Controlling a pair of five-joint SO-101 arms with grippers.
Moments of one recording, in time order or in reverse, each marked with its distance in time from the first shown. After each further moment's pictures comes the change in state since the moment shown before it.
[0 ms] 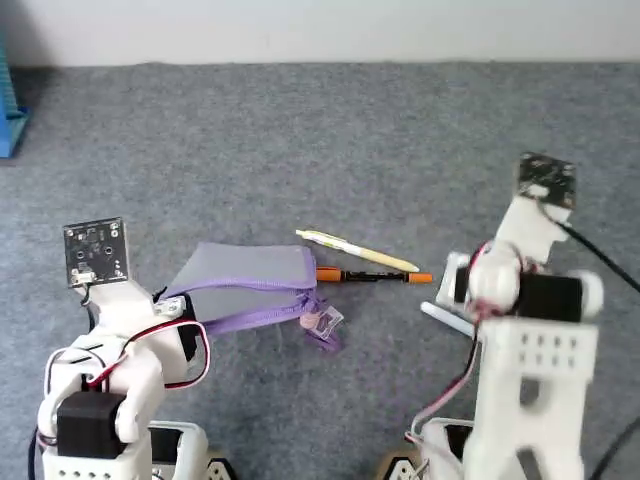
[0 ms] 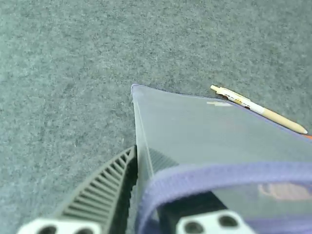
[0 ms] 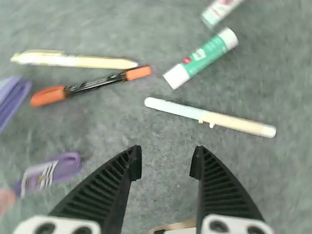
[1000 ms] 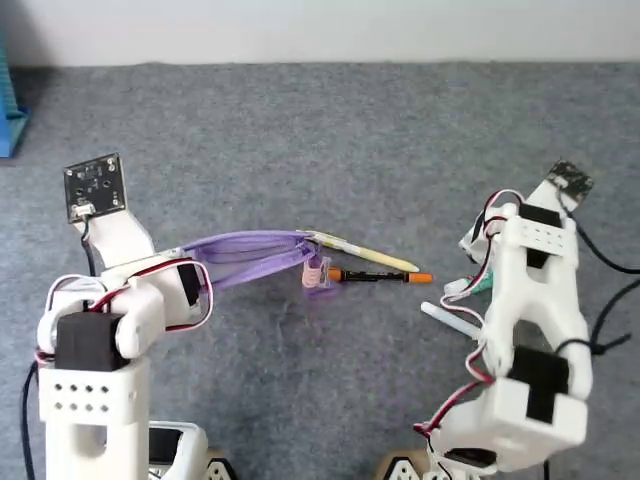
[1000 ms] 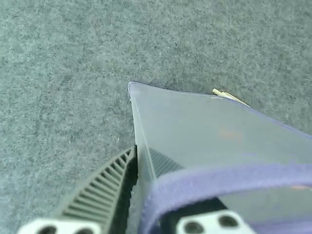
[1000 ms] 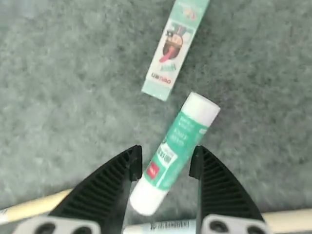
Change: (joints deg) left arm -0.1 24.4 -15.2 -0.1 4.4; right arm 9.5 44.7 -0.1 -38.9 -12.0
